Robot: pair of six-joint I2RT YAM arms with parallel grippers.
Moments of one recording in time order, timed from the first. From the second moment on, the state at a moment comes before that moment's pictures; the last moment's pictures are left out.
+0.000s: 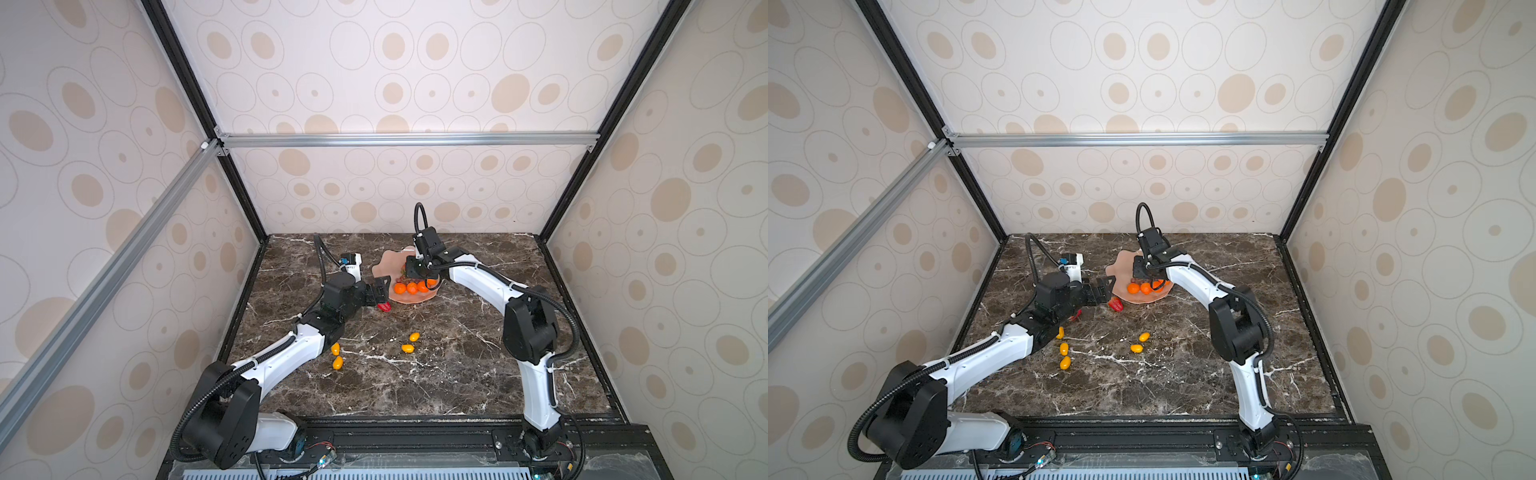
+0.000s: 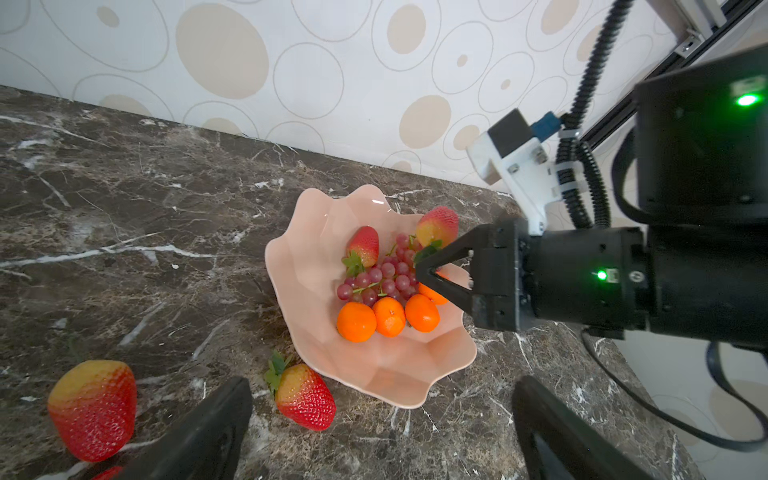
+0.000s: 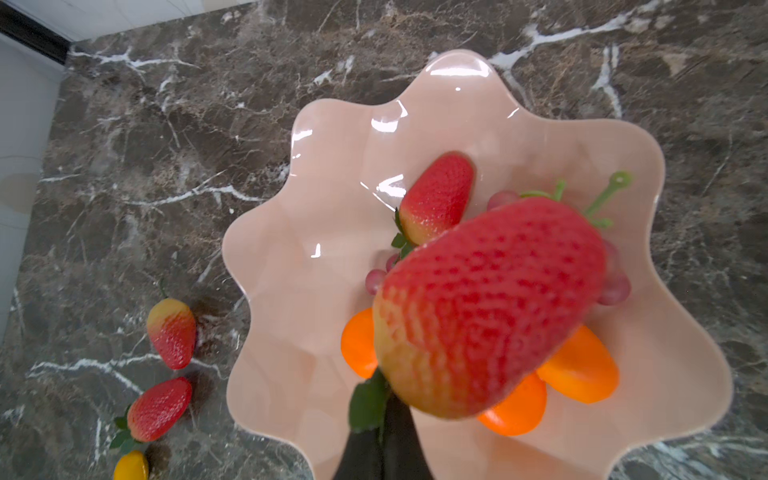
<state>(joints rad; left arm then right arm) -0.48 1.34 0.78 0.22 -0.01 -0.49 0.56 2.15 1.87 -0.61 0.01 0.53</state>
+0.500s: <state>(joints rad) -0.44 1.34 0.79 0.21 0.03 -0.49 0.56 2.46 2.29 -0.77 0.11 0.56</state>
